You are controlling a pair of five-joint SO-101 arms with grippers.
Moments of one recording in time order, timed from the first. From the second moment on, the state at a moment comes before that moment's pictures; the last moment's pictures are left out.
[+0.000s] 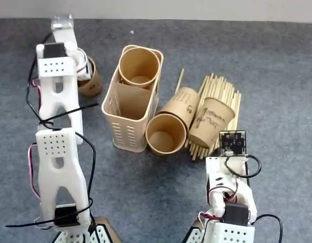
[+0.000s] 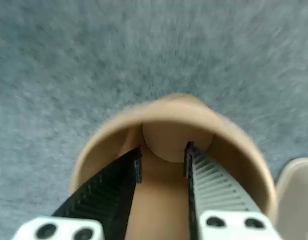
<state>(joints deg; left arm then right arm) -12.8 57.1 -68.3 90.5 8.7 3.0 -103.9 95.3 54.3 15.7</state>
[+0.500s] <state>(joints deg) -12.9 58.4 -81.0 93.9 1.0 3.0 -103.9 95.3 54.3 15.7</state>
